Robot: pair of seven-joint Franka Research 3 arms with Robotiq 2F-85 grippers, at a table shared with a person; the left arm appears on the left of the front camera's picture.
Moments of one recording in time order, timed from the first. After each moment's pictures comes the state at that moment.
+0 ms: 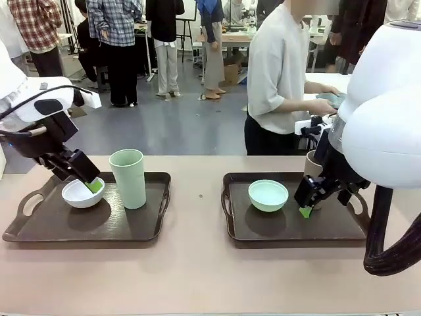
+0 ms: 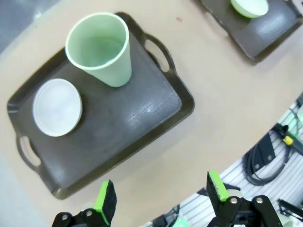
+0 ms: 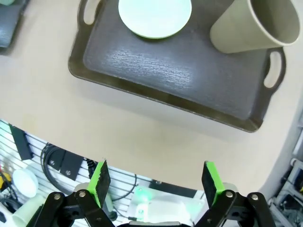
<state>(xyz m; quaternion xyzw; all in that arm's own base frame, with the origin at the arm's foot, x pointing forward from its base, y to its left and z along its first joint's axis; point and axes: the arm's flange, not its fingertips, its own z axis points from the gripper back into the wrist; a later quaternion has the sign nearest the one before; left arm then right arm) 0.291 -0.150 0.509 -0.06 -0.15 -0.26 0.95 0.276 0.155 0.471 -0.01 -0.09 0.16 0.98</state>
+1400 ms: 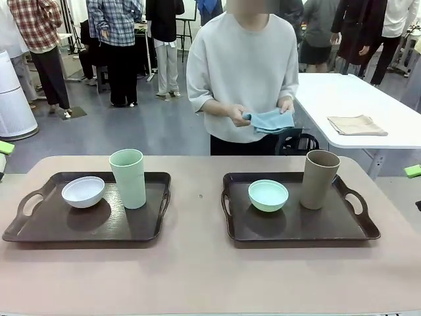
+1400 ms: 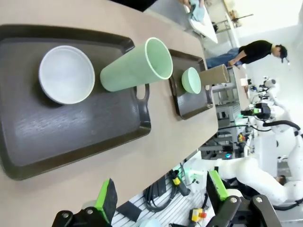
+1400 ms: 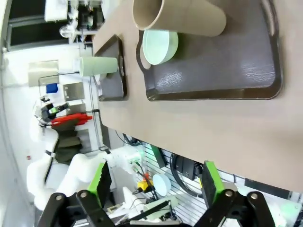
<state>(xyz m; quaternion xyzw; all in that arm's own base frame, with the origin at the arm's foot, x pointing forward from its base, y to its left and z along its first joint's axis) 0.313 0.094 0.473 -0.45 -0.13 -0.01 0.88 0.276 -0.136 0.446 0.46 -0.07 -0.10 0.88</state>
